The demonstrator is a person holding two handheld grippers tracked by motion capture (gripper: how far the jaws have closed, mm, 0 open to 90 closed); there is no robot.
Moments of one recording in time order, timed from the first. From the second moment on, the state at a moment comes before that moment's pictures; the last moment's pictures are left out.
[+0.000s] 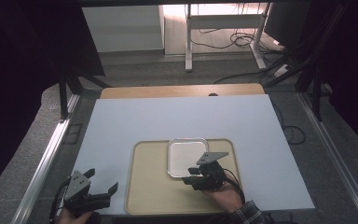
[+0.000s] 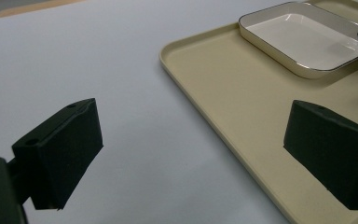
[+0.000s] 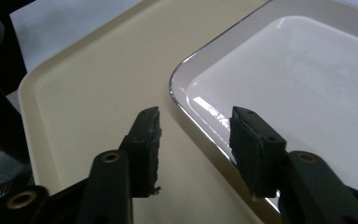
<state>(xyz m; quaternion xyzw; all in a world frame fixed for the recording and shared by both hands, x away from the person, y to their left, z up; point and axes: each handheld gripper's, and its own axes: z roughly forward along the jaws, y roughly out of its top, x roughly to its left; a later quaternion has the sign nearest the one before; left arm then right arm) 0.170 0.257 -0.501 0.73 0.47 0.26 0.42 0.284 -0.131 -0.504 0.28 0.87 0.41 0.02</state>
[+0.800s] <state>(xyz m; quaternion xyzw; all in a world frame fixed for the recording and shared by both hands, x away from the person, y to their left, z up) 0.171 0.256 -0.501 0.73 0.47 0.26 0.42 0.285 -0.192 -0.479 0.32 0.84 0.43 0.09</state>
